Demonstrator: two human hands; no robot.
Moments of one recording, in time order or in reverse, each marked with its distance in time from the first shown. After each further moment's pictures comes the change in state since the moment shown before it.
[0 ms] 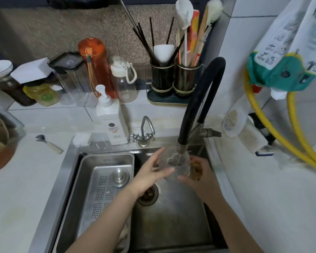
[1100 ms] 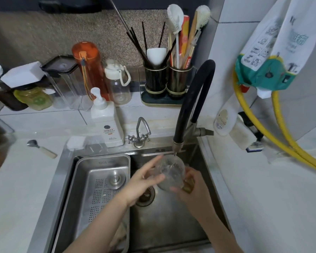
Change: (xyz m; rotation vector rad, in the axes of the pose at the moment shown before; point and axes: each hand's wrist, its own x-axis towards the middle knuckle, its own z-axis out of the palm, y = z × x) left_hand -0.023 -0.008 -0.006 -0.165 -0.104 0.012; right_hand -0.042 -0.004 0.023 -0.042 0.115 -0.029
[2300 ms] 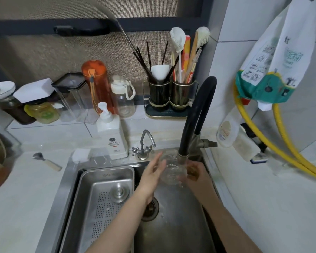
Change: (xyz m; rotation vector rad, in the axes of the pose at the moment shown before) left_hand 0.035 0.016 0.009 -0.093 0.250 0.027; right_hand 0.053 -0.014 -0.003 0.124 0.003 0.065
